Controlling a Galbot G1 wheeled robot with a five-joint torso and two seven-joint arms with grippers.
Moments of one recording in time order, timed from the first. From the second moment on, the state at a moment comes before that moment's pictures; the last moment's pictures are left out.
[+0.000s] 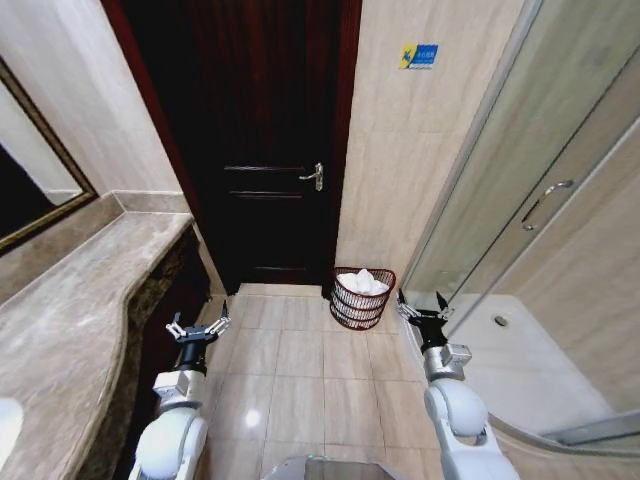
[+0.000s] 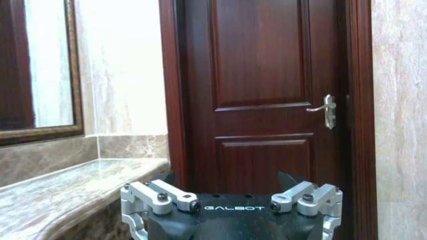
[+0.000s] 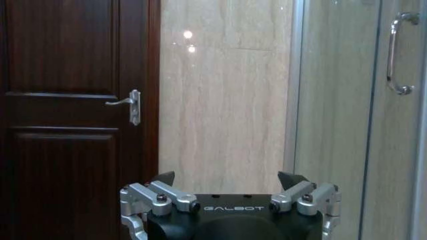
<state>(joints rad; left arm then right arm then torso) 1.69 -1.46 -0.71 -2.19 -0.12 -0.05 -0.12 -1.45 1.44 0.58 2.06 0.10 -0.07 0.10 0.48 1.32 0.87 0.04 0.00</state>
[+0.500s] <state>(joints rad) 1.69 -1.46 -0.71 -2.19 -0.12 -0.05 -0.12 -1.45 1.44 0.58 2.06 0.10 -0.07 0.10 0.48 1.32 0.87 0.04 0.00</state>
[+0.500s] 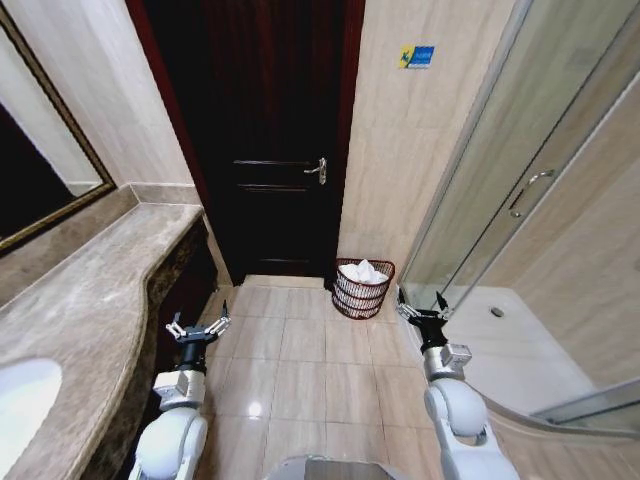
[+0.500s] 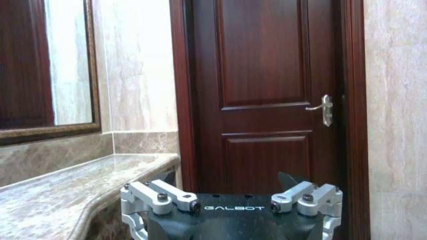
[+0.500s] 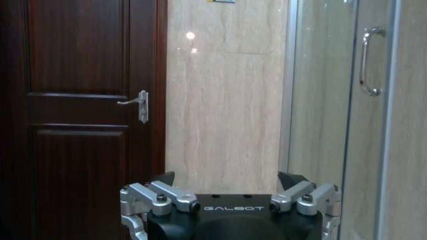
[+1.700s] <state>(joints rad) 1.69 -1.46 -0.71 -2.19 -0.12 -0.05 -0.12 -1.45 1.44 0.58 2.06 0.10 -0.07 0.10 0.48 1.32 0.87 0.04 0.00</state>
